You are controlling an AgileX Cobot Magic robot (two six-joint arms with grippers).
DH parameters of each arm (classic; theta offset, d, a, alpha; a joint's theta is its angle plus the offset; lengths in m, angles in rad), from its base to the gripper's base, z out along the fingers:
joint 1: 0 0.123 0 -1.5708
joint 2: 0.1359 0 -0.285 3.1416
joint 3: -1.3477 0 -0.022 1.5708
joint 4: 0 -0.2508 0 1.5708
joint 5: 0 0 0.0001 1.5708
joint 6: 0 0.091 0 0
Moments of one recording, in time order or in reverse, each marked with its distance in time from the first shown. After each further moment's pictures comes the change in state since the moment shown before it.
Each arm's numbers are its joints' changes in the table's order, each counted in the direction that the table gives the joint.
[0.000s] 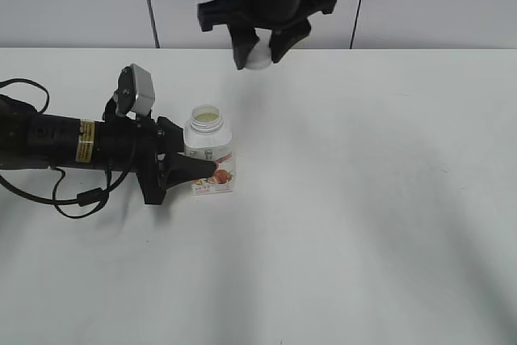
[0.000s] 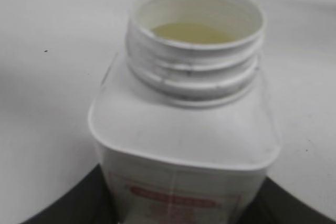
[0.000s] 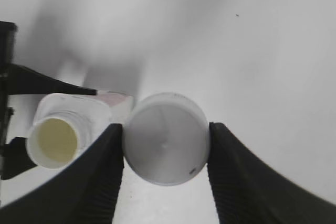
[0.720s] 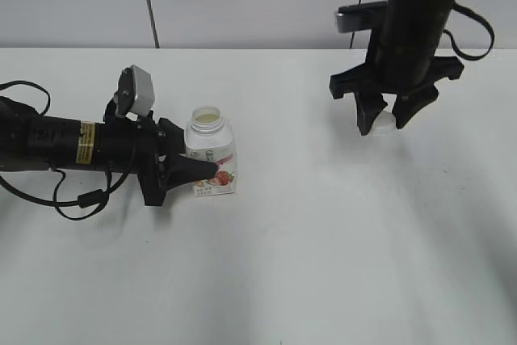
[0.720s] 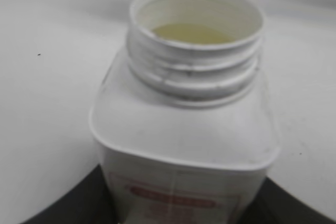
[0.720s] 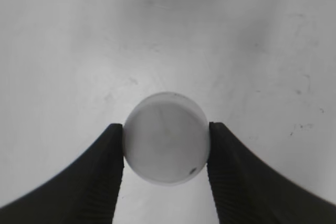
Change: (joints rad) left arm 0.000 0.007 0.000 0.001 -0.025 0.000; right arm -0.227 -0.191 -0.581 0.023 -0.139 -0.042
